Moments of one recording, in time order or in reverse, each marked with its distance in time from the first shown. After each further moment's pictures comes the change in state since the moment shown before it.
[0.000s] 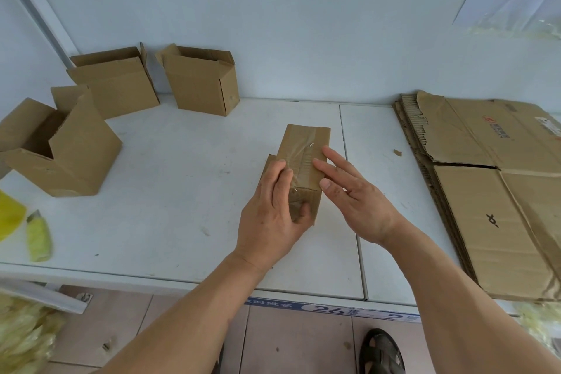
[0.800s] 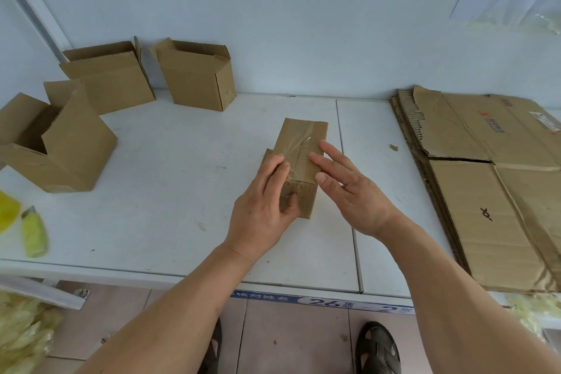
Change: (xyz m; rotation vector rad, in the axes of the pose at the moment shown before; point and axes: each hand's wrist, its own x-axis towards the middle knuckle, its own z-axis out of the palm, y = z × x) left_hand 0.003 -0.011 -0.003 -0.089 -0.001 0.057; right_hand 0.001 0.001 0.000 0.006 0.002 -0.003
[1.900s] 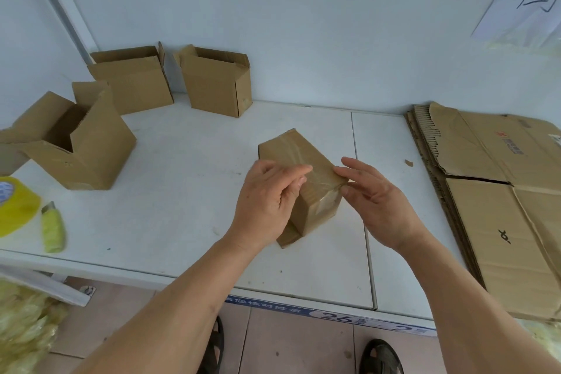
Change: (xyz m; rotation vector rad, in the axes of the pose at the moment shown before) left_hand 0.026 -0.007 -0.029 -0.201 0.041 -0.008; right_hand 0.000 0.004 -0.003 0.044 0.179 -0.089
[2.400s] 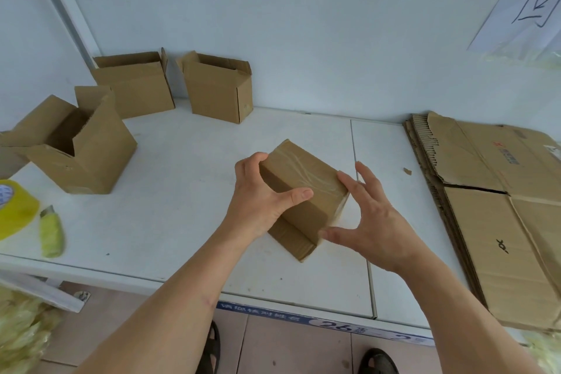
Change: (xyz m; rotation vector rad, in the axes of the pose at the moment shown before) left_hand 0.016 -0.003 -0.016 -0.297 -0.245 -0.782; right_hand -0.011 -0.019 0.001 -0.441 -0.168 0.110
